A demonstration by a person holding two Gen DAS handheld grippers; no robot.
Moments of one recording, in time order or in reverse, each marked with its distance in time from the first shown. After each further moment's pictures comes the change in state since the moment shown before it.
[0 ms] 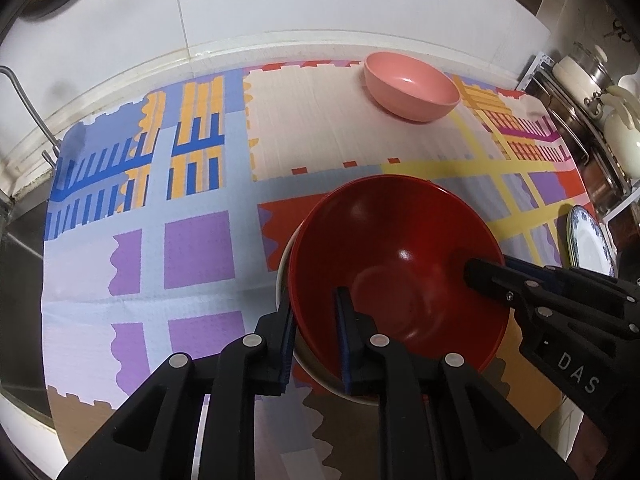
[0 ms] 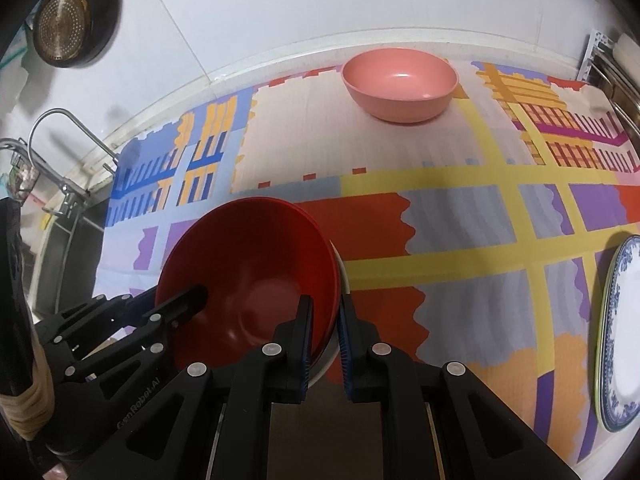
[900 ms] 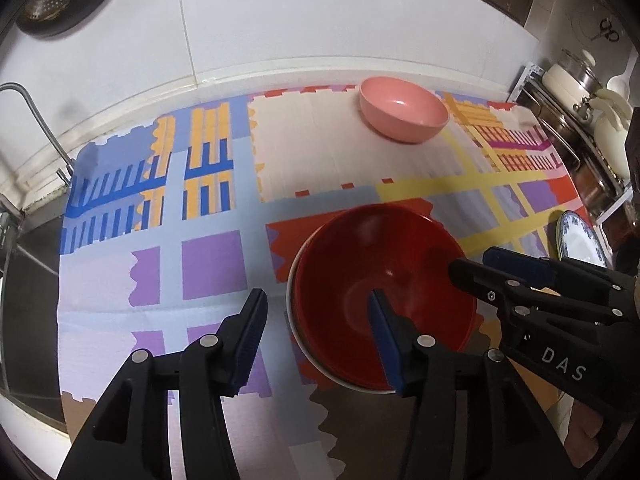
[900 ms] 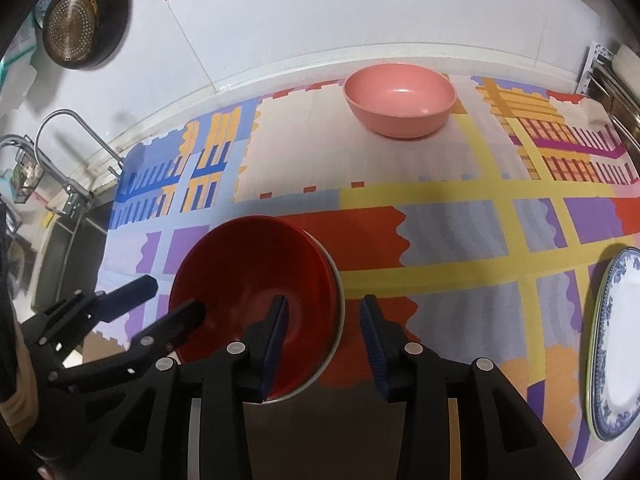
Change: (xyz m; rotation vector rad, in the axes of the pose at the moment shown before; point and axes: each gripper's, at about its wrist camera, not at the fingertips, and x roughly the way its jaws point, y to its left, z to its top) left arm -0.029 0.000 0.000 0.016 -0.072 0.014; right arm -0.012 -0.001 0.002 -0.022 -0.041 0.008
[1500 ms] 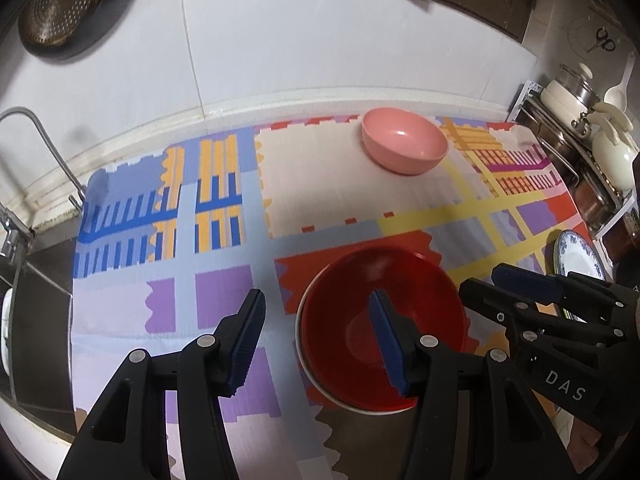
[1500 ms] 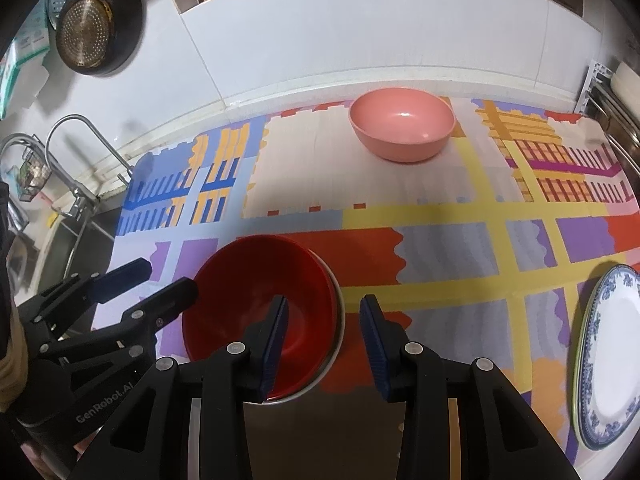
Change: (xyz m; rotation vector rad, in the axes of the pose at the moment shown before) left arm -0.019 -0.001 0.018 0.009 -0.078 0.018; right arm -0.018 0.002 0.006 -0.027 -0.052 -0.002
